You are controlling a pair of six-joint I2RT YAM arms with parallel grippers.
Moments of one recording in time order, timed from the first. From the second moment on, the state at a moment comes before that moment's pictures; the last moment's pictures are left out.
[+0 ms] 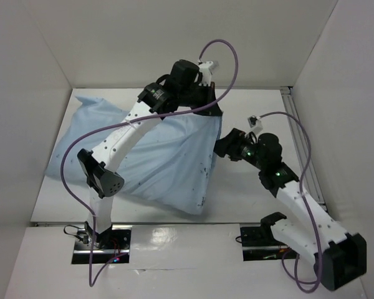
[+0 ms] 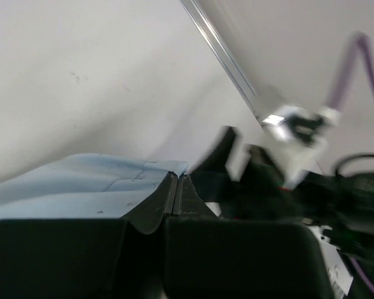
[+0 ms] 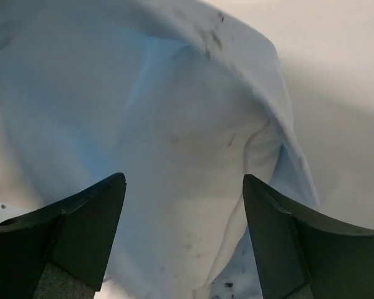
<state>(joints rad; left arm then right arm) -0.74 1.98 2.30 -0.84 0.32 -0.45 0.38 0.96 0.62 0.10 -0.38 0.78</state>
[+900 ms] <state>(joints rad) -0.65 1.97 2.32 -0.75 0.35 -0.48 0.35 0.75 0.09 0.09 -0.49 1.43</state>
